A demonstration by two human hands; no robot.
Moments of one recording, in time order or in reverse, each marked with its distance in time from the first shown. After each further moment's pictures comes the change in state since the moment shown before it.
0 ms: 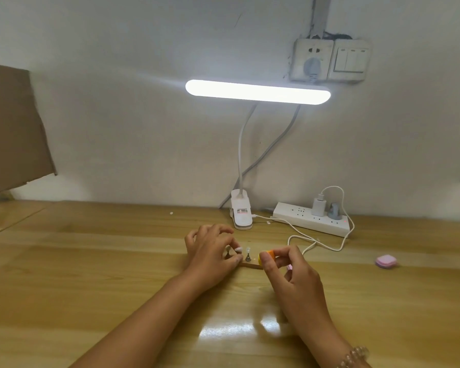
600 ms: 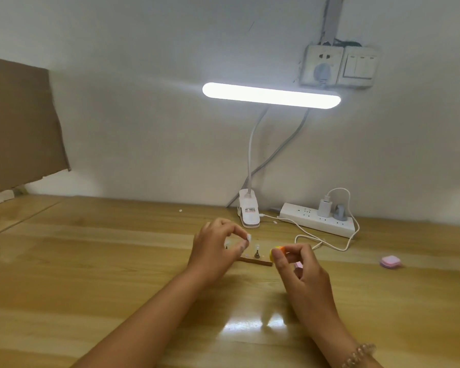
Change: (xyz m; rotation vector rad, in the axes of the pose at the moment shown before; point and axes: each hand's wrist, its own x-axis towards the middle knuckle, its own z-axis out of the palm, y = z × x) left_hand -0.016 0.009 -0.034 -0.380 0.066 -0.039; right_hand -0.006 -0.003 0.001 0.059 0.017 -0.024
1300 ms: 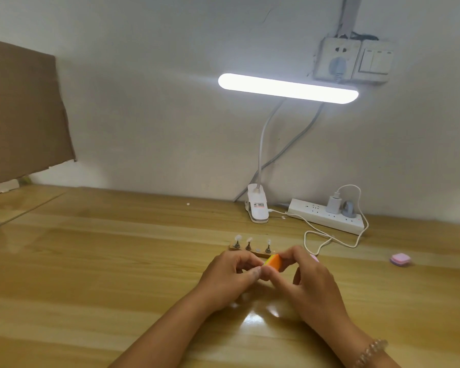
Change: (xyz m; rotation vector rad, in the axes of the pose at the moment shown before) left_hand -0.040 -0.019 0.006 -0.379 -0.325 -0.111; right_hand -0.008 -0.003 0.005 -0.334 -0.166 -0.200
